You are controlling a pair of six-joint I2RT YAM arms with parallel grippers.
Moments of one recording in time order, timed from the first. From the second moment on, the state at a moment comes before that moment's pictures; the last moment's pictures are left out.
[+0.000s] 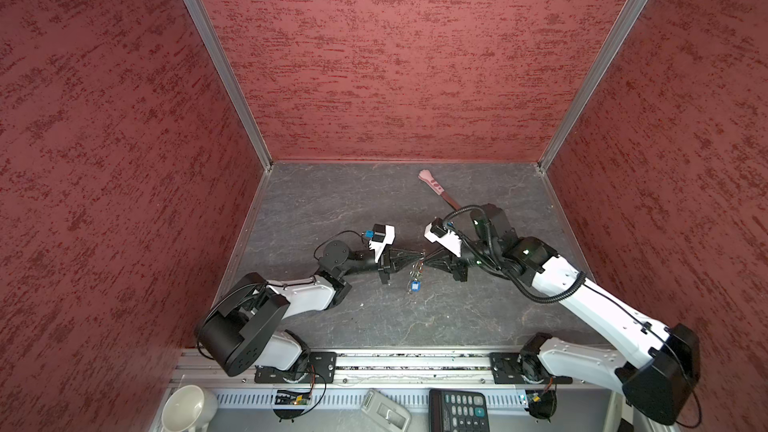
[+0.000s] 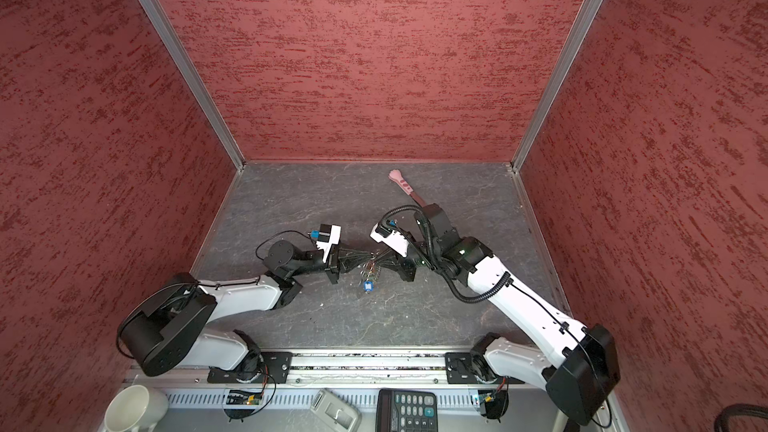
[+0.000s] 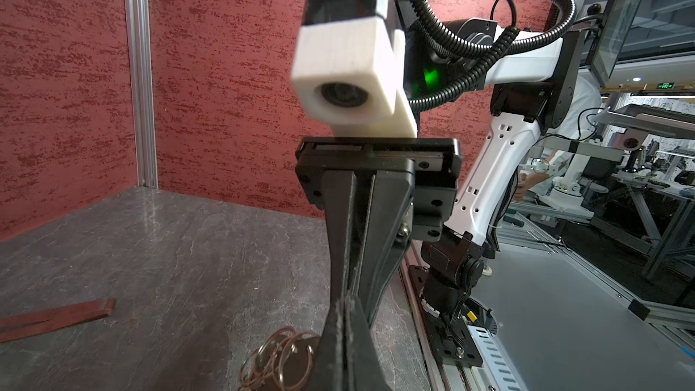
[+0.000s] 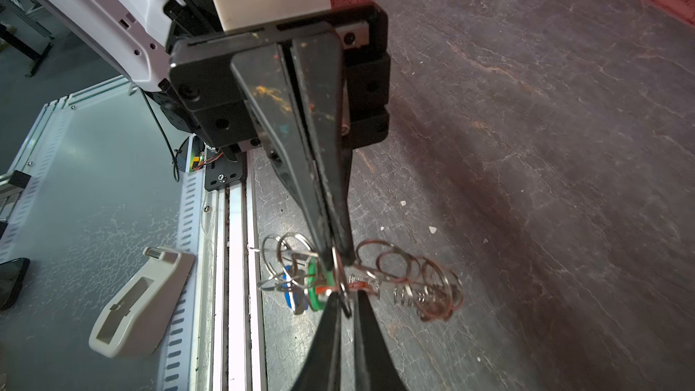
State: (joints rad) left arm -0.63 1.42 0.43 1.28 0.85 -0.37; right arm 0.63 1.14 0.96 -0.54 -0.67 -0.28
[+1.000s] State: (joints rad) left arm -0.63 1.46 0.43 1.35 0.85 -0.41; right arm 0.63 1.18 0.94 -0.43 -0.74 -0.23
